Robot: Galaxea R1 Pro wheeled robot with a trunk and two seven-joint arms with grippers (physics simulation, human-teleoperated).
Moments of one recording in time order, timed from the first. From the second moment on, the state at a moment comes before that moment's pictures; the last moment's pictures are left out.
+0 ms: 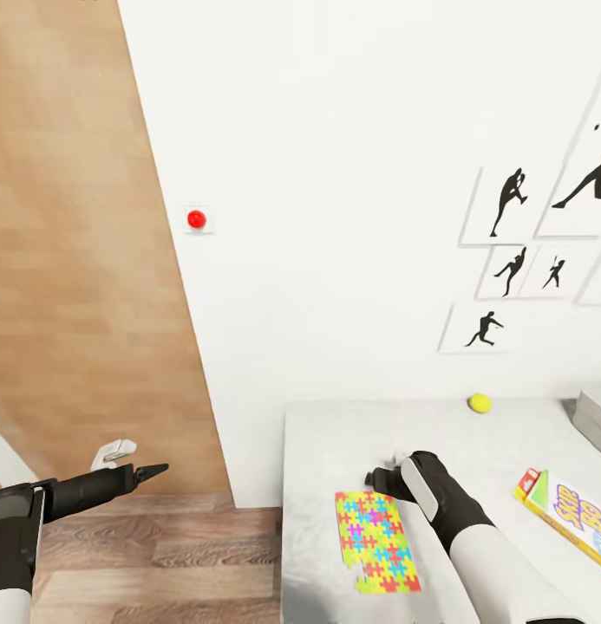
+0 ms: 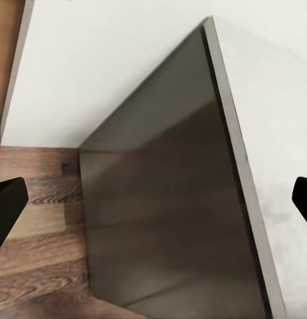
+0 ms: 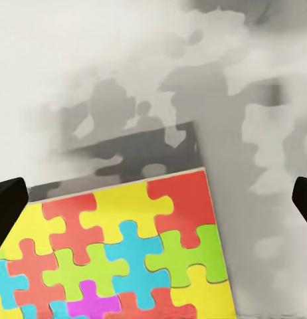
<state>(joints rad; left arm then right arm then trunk) -0.50 0.14 0.67 -1.11 -0.47 0.76 -1.19 -0.69 0.00 0.05 -0.64 -0.39 0.76 -0.19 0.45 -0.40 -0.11</state>
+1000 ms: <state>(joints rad) -0.50 0.13 0.67 -1.11 -0.47 0.76 -1.19 -0.69 0.00 0.04 -0.64 -0.39 0.76 -0.19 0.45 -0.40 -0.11</state>
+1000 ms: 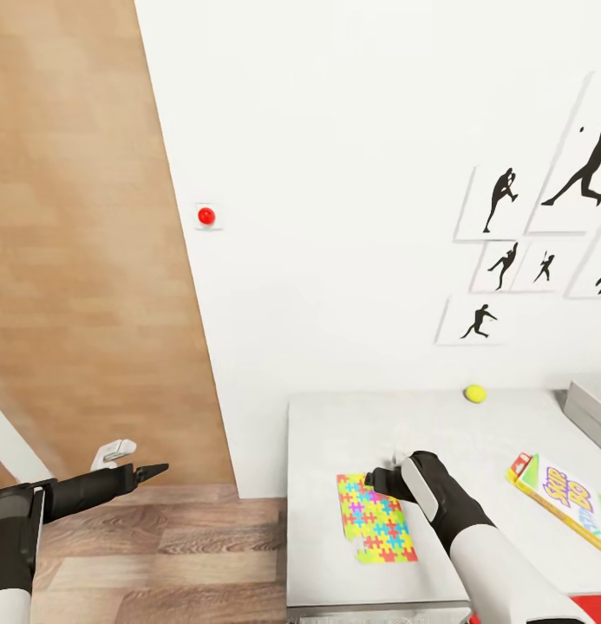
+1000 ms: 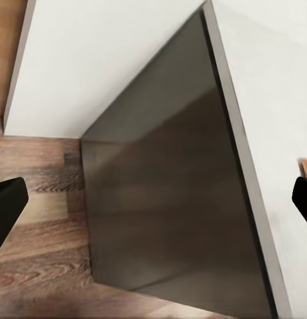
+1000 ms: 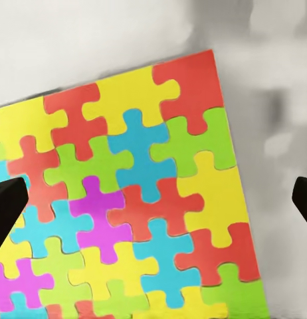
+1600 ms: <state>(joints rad) -0.50 0.13 0.67 -1.11 -0.47 0.76 -1.19 -0.69 0.00 0.04 -0.64 -0.39 0.76 -0.18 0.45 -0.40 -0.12</state>
